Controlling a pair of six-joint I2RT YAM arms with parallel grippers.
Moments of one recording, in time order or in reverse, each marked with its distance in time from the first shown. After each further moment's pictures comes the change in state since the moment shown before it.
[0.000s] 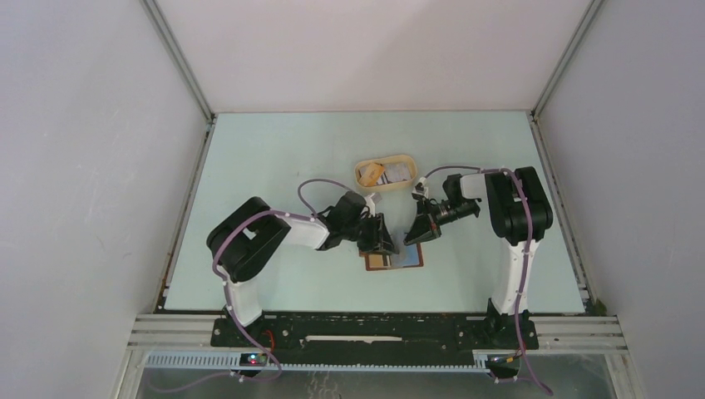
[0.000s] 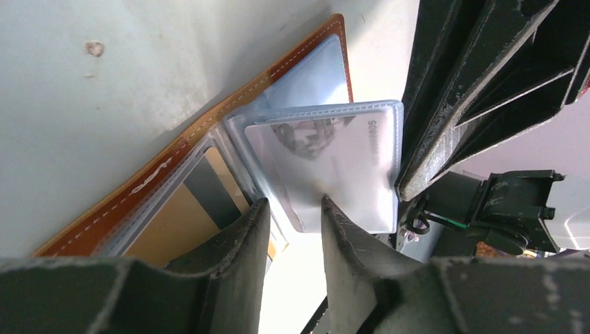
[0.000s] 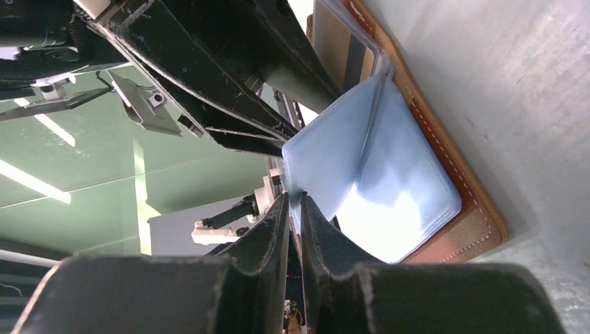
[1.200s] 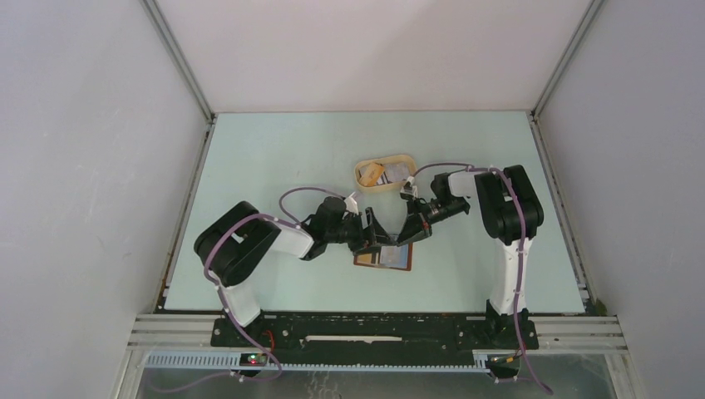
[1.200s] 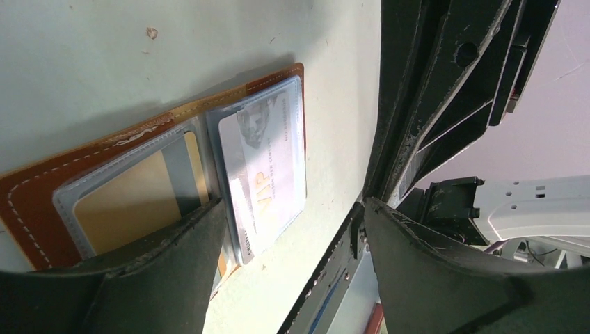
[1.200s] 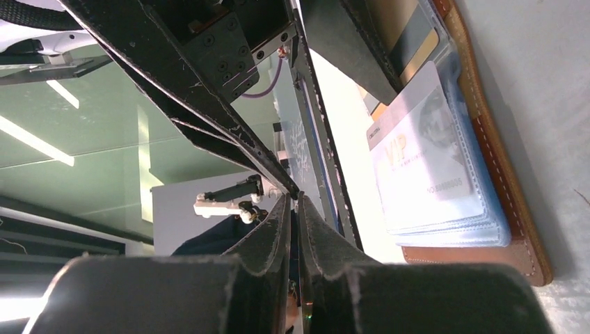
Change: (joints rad) left arm 0.071 -0.076 -0.203 0.318 0.029 -0.166; right arm 0.085 0.032 0.066 -0.083 -0.067 -0.071
